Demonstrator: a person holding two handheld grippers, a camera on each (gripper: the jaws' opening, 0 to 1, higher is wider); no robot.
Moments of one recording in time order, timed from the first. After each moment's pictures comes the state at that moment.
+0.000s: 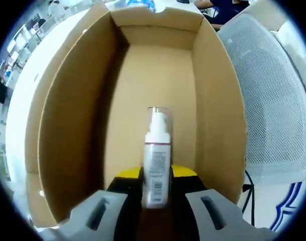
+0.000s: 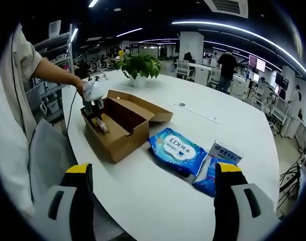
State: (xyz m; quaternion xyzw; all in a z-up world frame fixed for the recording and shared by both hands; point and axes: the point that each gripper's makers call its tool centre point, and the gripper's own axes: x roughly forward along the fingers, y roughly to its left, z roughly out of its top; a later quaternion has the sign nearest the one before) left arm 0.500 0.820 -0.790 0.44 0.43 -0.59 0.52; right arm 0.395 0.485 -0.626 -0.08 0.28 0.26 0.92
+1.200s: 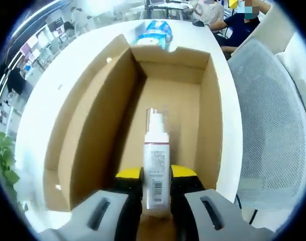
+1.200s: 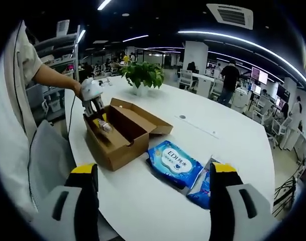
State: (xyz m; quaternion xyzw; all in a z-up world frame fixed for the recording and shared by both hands) left arm 0.510 0.792 -0.742 0.38 0.38 -0.57 0.62; right arm 0.402 0.489 -0.599 -0.11 0.24 0.27 0.93
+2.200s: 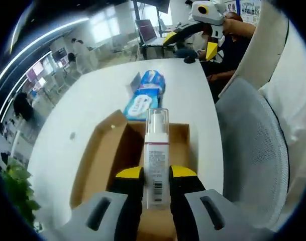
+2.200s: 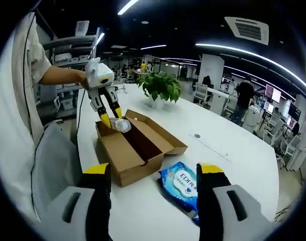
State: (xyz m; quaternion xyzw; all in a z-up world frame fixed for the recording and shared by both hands) left arm 0.472 0.716 -0.632 0.35 0.25 -0.63 0.65; right arm 0.416 0.544 -0.575 -0.13 0.18 0.35 0.91
